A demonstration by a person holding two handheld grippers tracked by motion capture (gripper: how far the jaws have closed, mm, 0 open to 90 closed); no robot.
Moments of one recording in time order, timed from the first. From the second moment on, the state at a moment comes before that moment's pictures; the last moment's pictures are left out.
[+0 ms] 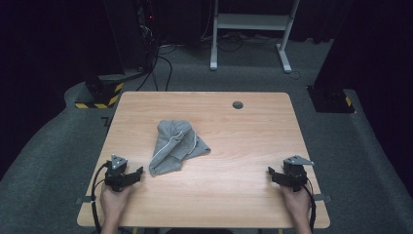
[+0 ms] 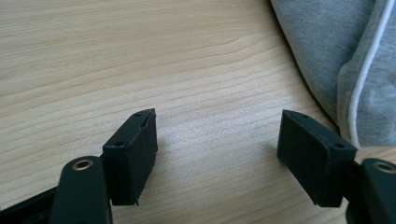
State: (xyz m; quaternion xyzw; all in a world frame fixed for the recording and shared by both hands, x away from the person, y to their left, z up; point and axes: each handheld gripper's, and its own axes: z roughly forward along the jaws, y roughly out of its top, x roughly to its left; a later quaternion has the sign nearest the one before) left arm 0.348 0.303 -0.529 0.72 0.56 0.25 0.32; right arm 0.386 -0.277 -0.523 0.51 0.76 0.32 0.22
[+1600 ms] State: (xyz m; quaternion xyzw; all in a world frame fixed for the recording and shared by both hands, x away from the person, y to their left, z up) left arm 0.347 0.296 -0.528 0.71 0.57 0.24 0.32; right arm 0.386 -0.277 -0.523 0.51 0.77 0.32 0.22
